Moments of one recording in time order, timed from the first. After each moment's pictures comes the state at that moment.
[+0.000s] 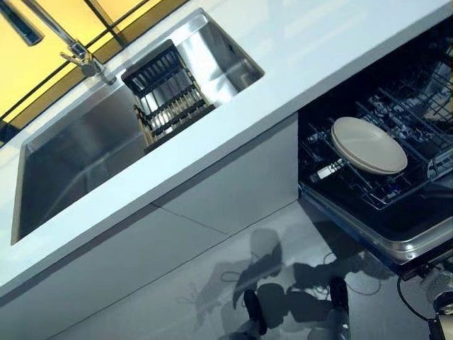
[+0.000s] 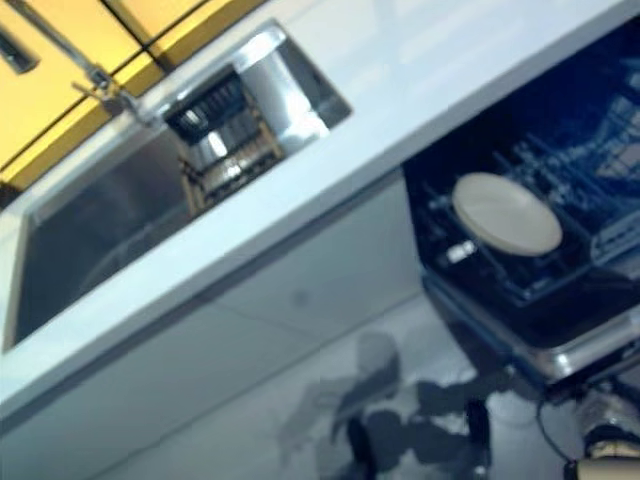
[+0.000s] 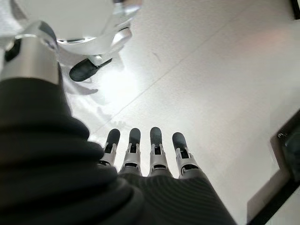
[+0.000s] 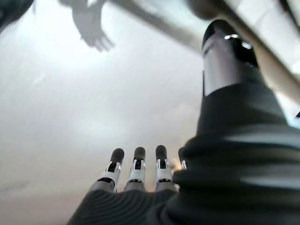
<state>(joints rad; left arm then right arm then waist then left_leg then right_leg) -0.03 0.28 -0.45 1.07 -0.23 0.16 -0.14 -0.48 -0.80 -0.11 1.21 0.83 0.06 -0.53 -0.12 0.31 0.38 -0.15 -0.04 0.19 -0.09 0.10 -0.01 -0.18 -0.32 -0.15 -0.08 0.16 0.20</state>
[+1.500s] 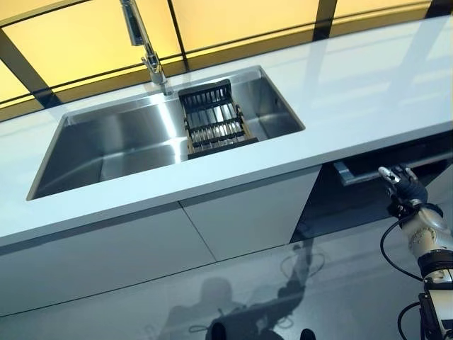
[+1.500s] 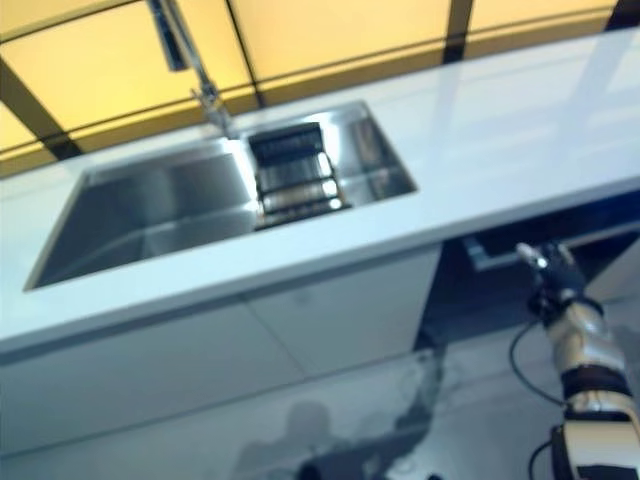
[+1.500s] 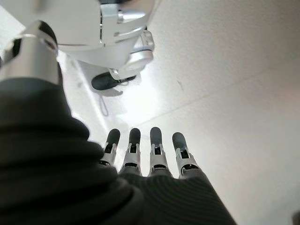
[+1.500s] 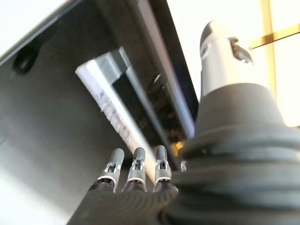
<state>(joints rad) -0.01 0.32 -0.33 1.19 -0.23 0.17 -0.12 -0.64 -0.75 -0.07 1.02 0.75 0.10 0.02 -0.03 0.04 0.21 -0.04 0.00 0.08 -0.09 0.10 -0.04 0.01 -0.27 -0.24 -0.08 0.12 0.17</state>
